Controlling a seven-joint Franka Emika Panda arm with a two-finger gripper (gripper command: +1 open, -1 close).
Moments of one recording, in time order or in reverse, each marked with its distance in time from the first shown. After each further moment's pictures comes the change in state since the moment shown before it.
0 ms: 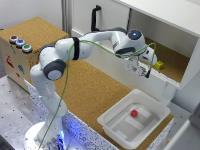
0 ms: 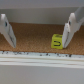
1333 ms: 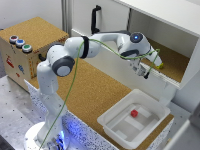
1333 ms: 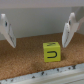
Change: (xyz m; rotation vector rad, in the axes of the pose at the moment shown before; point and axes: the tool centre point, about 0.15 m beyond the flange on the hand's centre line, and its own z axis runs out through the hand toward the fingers) arm 0.074 0.022 0.076 -0.095 0.150 0.312
